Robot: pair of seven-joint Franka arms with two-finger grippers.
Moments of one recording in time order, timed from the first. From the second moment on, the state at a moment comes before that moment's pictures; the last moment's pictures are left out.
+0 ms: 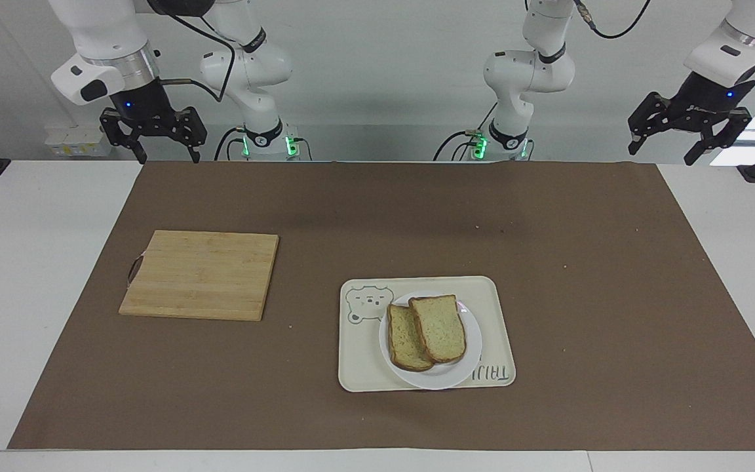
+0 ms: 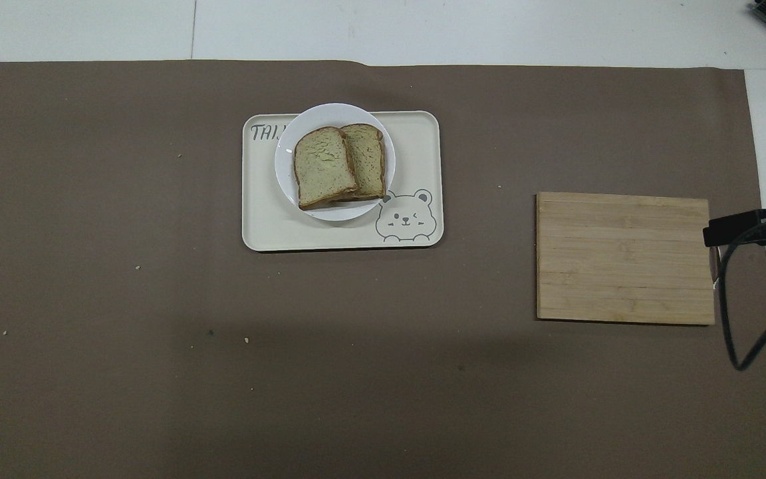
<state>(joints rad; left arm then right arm) -0.16 0.06 0.18 -1.29 -0.07 1.37 0.30 0.19 -0.08 -0.19 -1.60 -0.05 1.55 -0.03</state>
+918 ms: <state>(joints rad) -0.15 0.02 0.19 -1.30 -0.07 1.33 0.29 0.19 -0.08 -0.19 -1.60 -0.05 1.55 -0.03</state>
